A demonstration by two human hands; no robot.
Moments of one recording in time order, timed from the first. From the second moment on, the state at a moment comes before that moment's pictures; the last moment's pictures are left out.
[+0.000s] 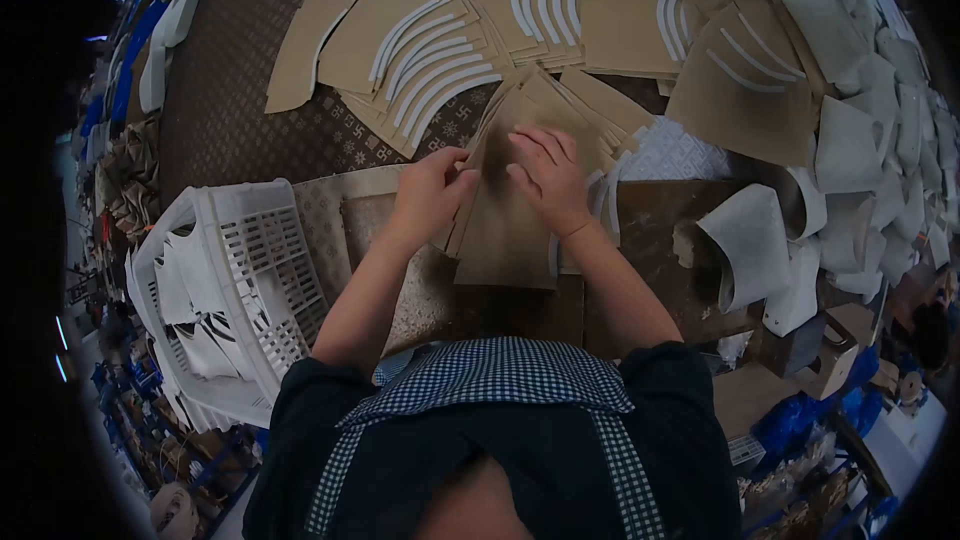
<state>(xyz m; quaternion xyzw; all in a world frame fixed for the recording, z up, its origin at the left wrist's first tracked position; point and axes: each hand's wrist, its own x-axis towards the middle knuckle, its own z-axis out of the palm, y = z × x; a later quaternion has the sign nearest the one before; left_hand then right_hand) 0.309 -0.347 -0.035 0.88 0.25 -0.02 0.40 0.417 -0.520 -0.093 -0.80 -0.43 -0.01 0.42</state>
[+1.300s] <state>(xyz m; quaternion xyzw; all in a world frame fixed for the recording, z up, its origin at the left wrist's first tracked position) 0.298 -0.362 -0.063 0.60 0.26 -0.06 0.76 0.357 -0.587 -0.040 -0.73 -0.09 0.23 0.64</state>
